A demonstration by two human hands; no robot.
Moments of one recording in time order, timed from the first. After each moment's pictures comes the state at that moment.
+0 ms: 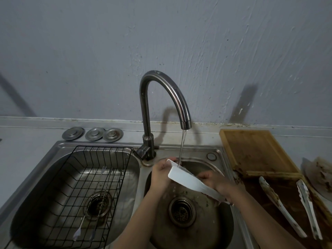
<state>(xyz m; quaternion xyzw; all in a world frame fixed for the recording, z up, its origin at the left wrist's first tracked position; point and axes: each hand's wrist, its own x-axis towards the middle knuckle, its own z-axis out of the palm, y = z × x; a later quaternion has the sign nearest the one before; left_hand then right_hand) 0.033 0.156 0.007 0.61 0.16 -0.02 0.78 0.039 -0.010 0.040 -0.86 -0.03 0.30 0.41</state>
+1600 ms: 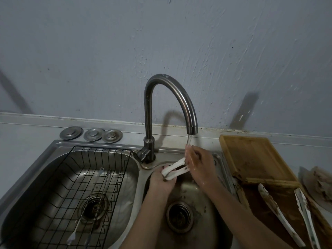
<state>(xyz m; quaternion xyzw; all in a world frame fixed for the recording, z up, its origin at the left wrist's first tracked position) 0.065 0.160 0.003 0.08 0.41 -0.08 0.91 0.048 0.054 0.070 -0.79 -0.10 -0.11 0.59</state>
